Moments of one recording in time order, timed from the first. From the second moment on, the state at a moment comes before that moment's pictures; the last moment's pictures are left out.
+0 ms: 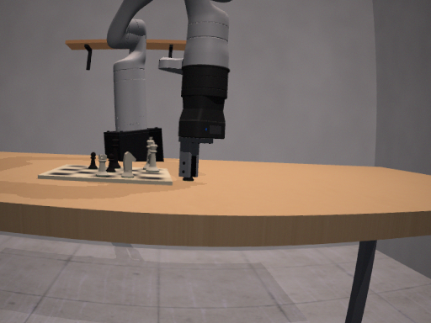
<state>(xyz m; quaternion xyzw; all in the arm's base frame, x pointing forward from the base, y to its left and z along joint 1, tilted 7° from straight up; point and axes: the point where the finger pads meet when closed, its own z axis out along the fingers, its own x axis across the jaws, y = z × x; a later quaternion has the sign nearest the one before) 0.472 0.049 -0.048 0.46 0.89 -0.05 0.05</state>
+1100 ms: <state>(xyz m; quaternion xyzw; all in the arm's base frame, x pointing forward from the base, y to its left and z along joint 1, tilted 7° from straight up) 0.471 0.049 -0.047 0.46 0.89 -0.05 0.04</state>
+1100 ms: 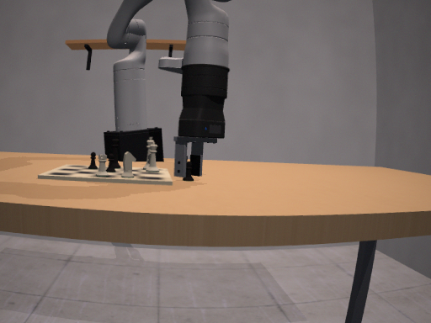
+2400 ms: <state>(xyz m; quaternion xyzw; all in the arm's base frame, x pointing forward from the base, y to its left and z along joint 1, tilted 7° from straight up) 0.469 0.060 0.041 0.46 0.89 -0.05 0.05</state>
